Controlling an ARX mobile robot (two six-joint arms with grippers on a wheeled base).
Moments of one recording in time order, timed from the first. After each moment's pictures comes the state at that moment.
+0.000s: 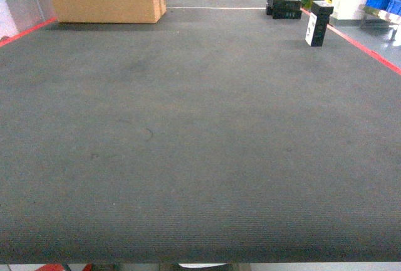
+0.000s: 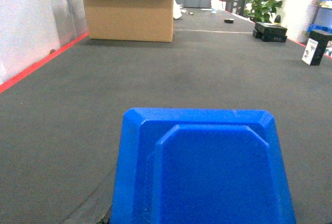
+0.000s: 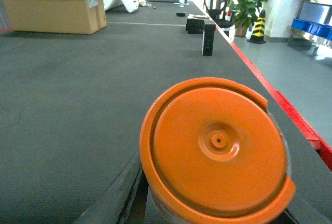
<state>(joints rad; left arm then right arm) 0.00 0.27 0.01 0.26 0.00 0.00 0.00 0.01 0.01 -0.01 0.00 -0.01</state>
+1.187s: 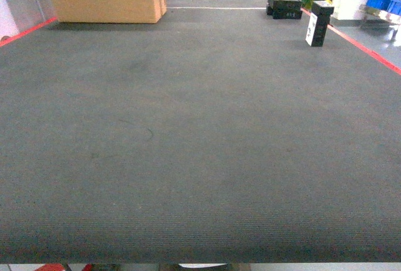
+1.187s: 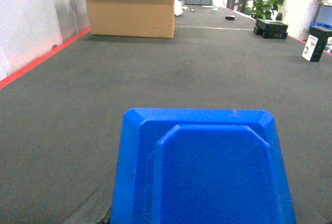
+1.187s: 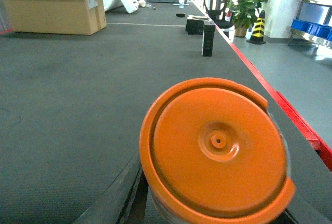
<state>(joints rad) 0.00 0.01 0.01 -0.01 0.00 0.00 0.00 0.00 0.01 -0.01 0.00 -0.01</state>
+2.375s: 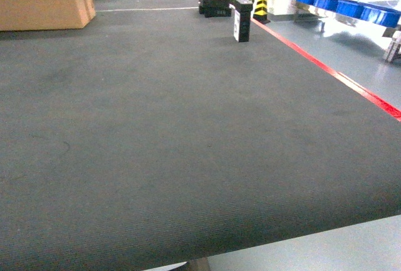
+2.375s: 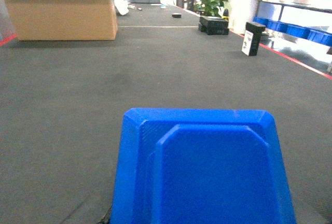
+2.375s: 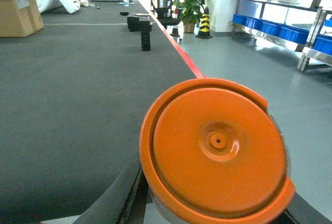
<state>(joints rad) 0.00 0.01 0.01 -0.01 0.00 0.00 0.00 0.01 0.01 -0.01 0.00 -0.01</state>
